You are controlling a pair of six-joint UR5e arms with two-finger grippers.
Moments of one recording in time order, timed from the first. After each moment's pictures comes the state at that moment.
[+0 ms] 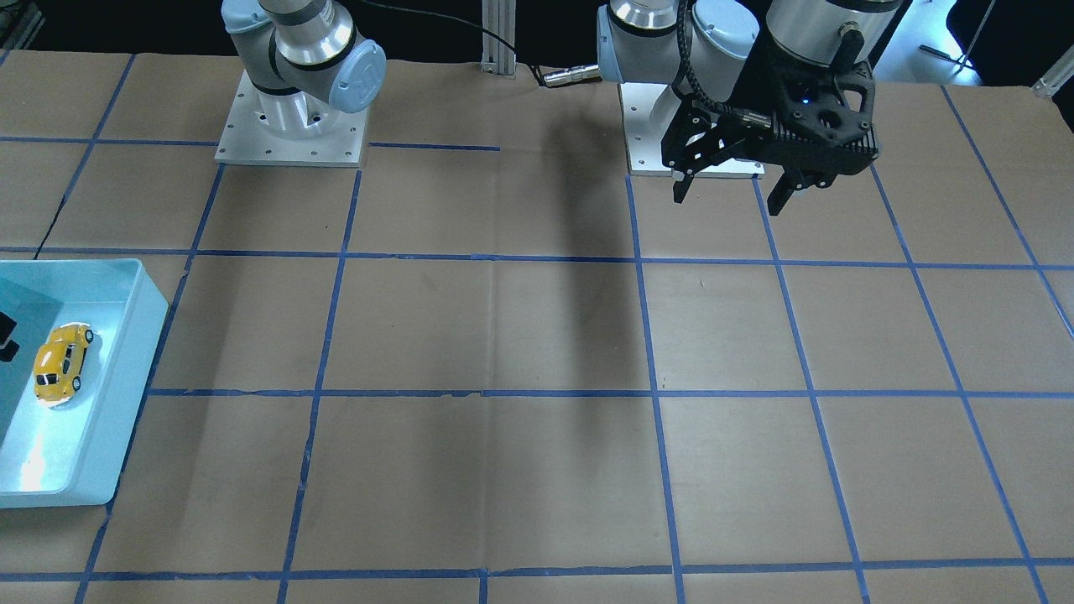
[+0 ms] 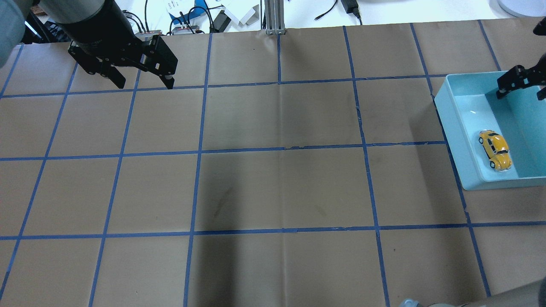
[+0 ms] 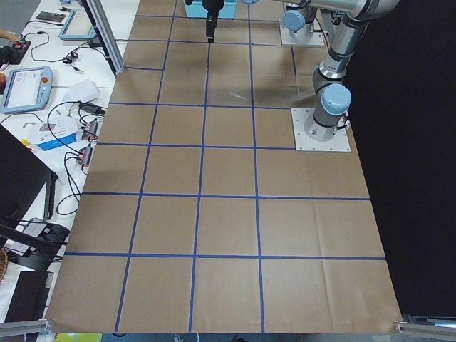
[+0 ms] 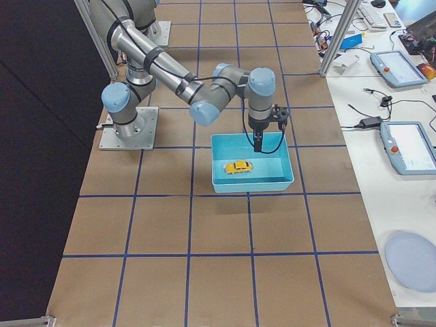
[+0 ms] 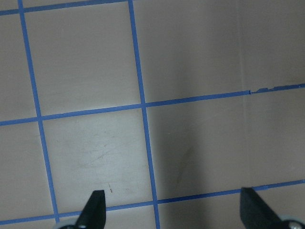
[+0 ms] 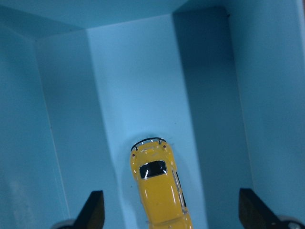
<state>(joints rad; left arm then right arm) -1.59 -1.59 -1.44 -1.64 1.53 0.09 1.05 -1.33 1.62 -1.94 -1.55 -0.42</state>
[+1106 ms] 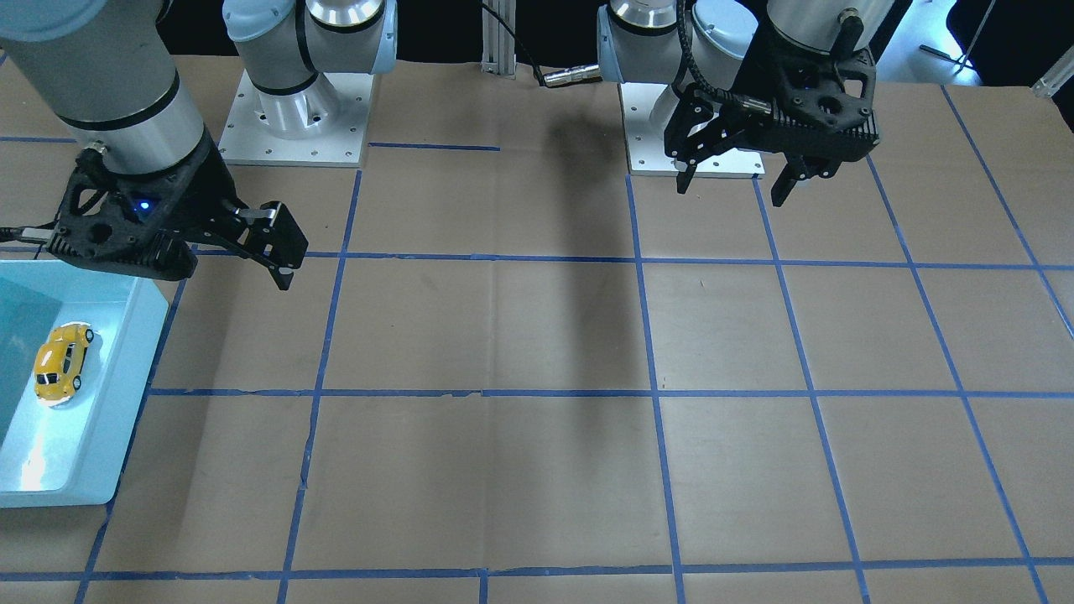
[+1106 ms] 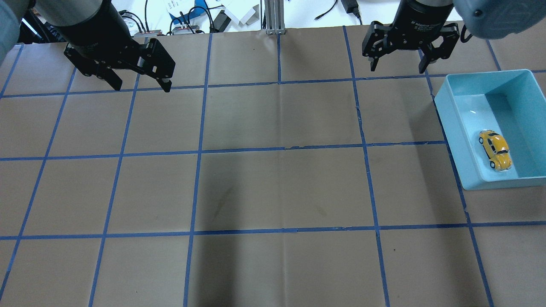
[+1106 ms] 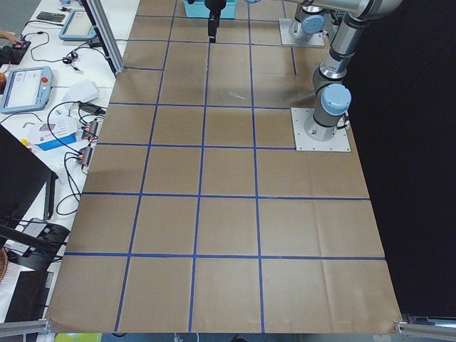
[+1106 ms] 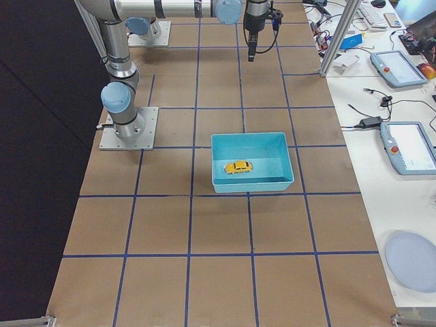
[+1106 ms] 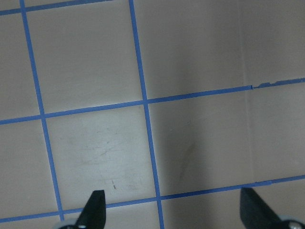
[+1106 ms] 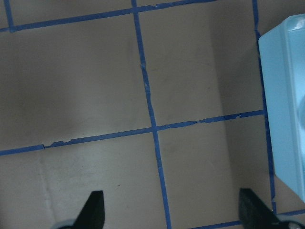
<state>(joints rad) -1.58 -1.57 -1.45 -1.64 1.54 0.10 1.59 -1.42 1.43 -1.61 -1.57 0.15</state>
